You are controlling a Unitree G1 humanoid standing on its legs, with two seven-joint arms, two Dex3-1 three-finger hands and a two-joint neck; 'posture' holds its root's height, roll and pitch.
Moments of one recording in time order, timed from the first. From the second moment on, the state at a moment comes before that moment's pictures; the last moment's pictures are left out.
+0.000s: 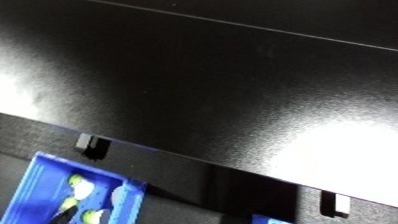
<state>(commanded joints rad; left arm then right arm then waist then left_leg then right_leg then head) -0.28 0.38 -0.16 1.20 -0.69 -0.15 -0.35 -0.24 -0.39 0.20 1.21 0.70 -0.04 0.18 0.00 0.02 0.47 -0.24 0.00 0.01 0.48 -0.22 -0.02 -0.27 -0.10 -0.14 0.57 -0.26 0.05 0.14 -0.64</state>
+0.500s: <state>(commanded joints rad) -0.16 0.32 -0.14 1.27 -0.57 -0.08 -0.29 -0.18 -0.34 0.18 1.27 0.60 -0.03 0.22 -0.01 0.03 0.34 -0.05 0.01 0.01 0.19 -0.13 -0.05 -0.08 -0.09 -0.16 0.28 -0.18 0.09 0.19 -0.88</state>
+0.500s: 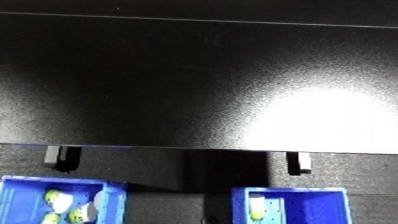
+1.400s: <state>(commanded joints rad) -0.06 0.28 -0.10 1.39 -0.41 0.02 -0.29 -0.08 -0.28 0.14 1.36 0.51 -0.03 0.22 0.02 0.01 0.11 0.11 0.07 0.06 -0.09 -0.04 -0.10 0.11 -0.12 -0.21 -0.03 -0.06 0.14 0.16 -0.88</state>
